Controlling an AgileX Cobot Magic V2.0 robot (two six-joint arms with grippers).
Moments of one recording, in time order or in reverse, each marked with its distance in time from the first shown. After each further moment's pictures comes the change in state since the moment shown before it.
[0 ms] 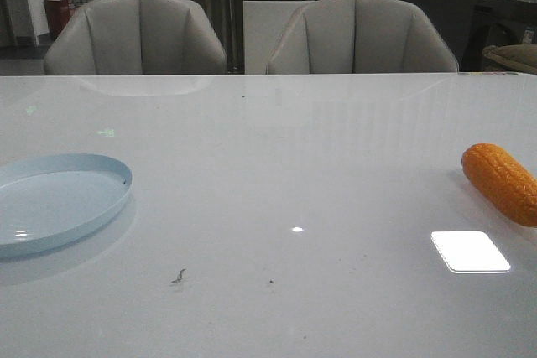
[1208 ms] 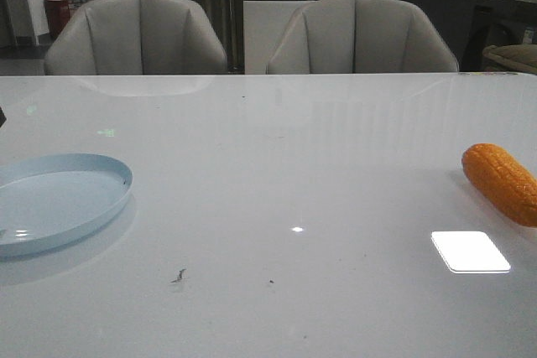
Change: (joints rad) left arm 0.000 0.345 -0.023 -0.048 -0.096 0.000; right arm 0.000 0.000 0.000 0.000 0.007 0.000
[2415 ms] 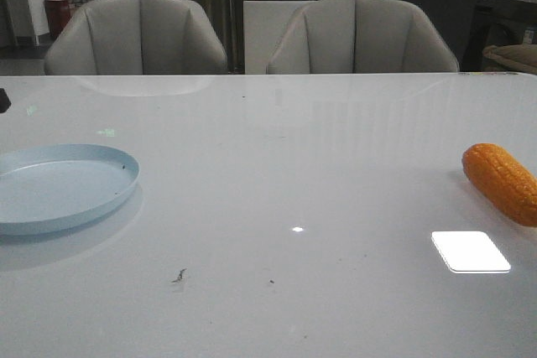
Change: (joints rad) left arm 0.000 0.000 -0.068 -0.037 0.094 0.000; right arm 0.000 0.000 0.000 -0.002 0.000 0.000
